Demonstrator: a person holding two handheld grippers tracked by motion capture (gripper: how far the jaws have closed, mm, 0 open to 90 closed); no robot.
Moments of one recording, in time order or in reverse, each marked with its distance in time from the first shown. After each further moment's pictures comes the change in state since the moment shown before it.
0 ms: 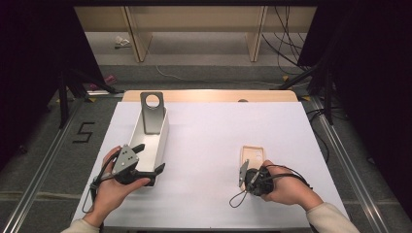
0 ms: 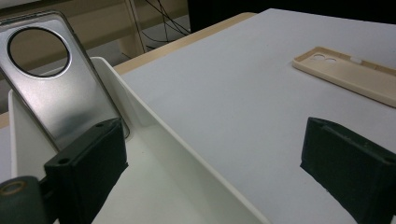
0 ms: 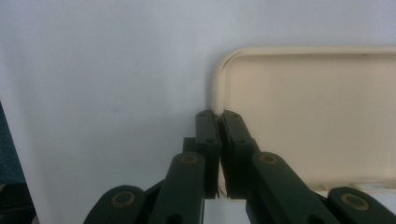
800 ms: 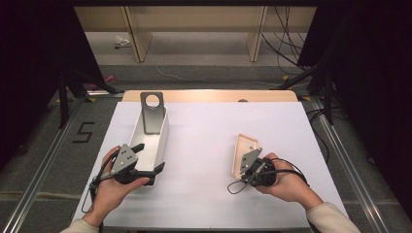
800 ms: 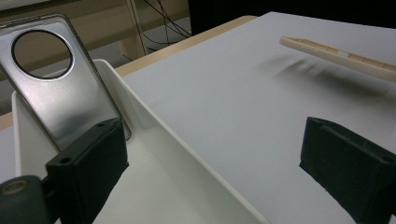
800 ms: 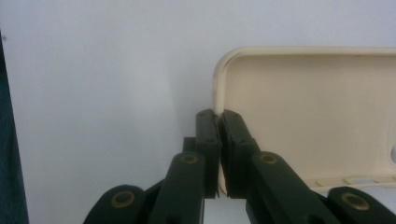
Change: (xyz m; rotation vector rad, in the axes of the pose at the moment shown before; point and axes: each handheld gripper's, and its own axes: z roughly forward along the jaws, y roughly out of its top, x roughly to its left) left arm 0.001 0.001 -0.001 -0.010 0.003 -0.009; right arm -0.008 -0.001 -0.026 -0.324 -0.058 0.118
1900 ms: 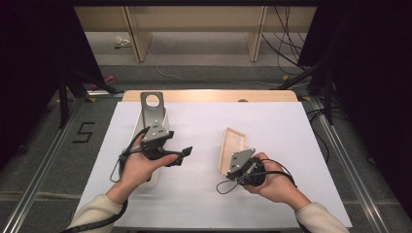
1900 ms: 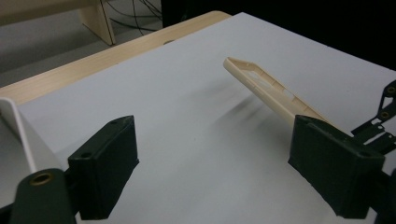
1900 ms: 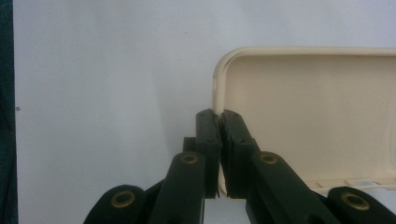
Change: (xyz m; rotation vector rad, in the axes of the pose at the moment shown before) left arm -0.032 0.082 0.066 0.151 -0.122 -0.094; right arm 0.011 0.026 0.005 -0.134 -0.032 -0.033
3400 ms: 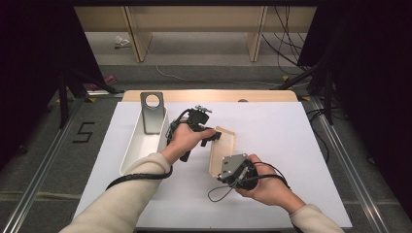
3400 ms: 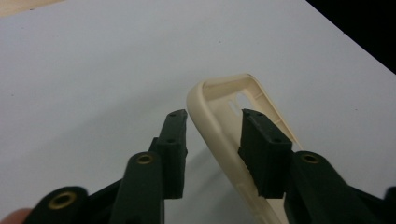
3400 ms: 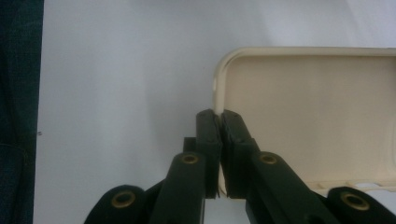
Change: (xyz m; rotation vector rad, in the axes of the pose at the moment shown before) left arm -0.005 0.044 0.113 0.260 -0.097 -0.195; right arm 0.017 0.022 -0.001 -0.042 -0.008 -0.088
